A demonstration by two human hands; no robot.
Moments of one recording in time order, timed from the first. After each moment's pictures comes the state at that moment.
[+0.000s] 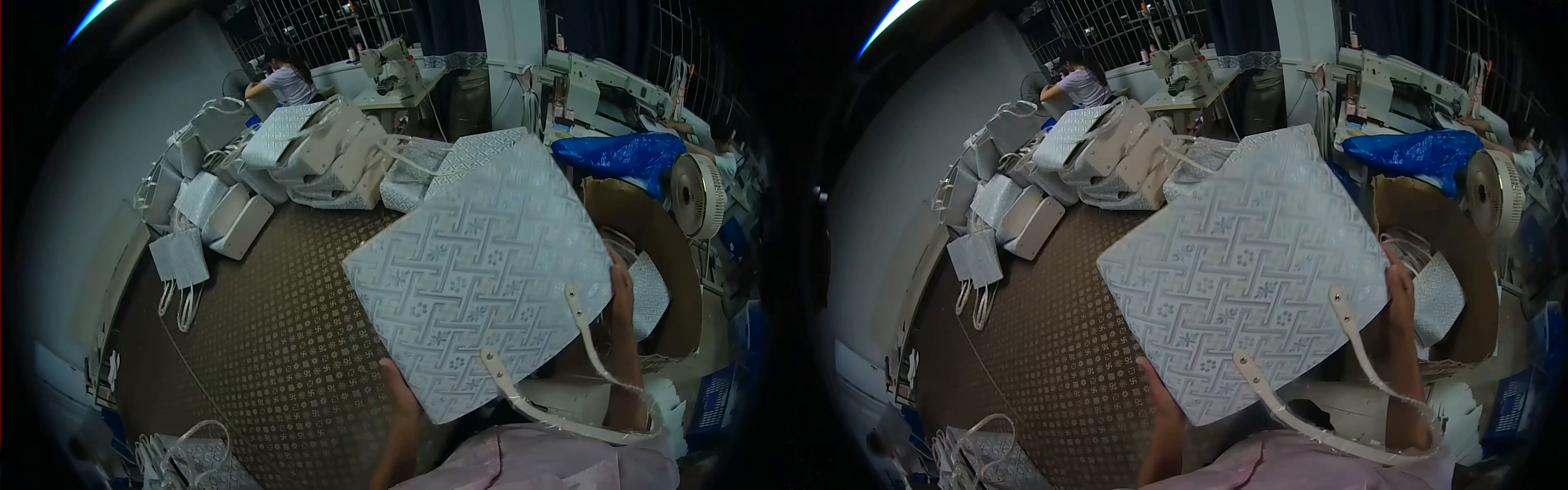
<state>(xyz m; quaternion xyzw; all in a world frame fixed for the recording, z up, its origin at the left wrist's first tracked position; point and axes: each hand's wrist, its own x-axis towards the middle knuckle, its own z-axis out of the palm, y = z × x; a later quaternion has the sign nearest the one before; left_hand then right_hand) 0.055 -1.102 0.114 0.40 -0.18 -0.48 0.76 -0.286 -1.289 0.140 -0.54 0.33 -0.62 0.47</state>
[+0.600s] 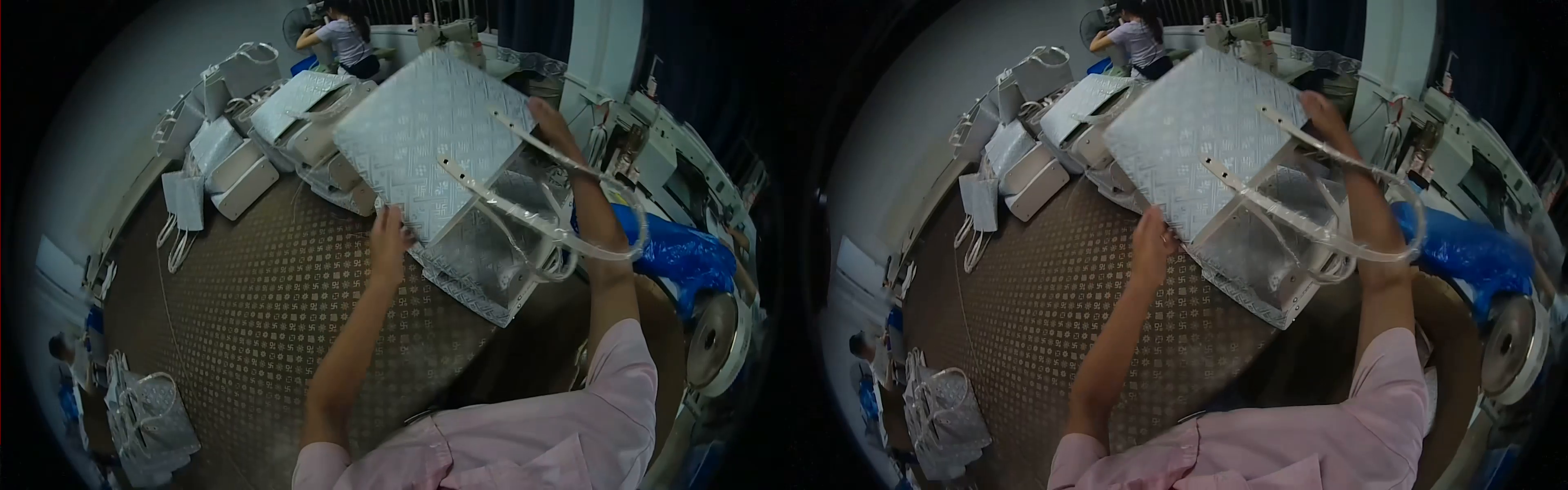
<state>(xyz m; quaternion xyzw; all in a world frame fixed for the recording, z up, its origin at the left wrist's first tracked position) 0.104 -1.494 0.175 0.50 -0.24 -0.38 0.74 -0.085 -1.852 0.250 -0.73 0.31 -0.43 0.43</state>
